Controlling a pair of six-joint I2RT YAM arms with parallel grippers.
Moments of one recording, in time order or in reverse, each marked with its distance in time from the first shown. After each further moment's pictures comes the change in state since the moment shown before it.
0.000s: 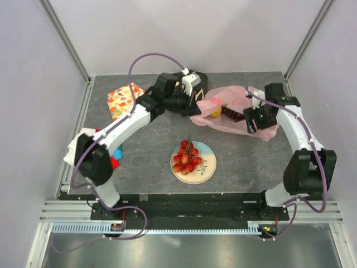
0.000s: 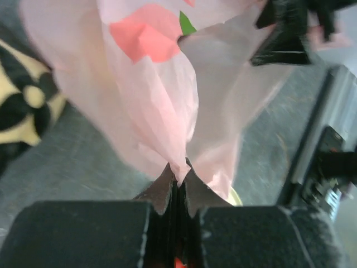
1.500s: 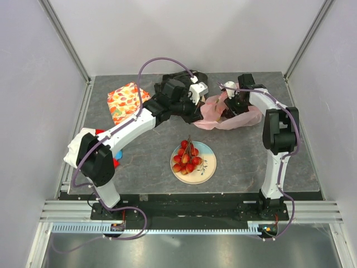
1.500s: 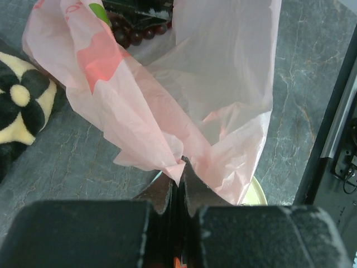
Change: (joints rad) left arm -0.080 -0.073 -0.117 0.008 -0.069 0.159; right arm 0.121 0.568 0.330 0.243 0.051 -0.278
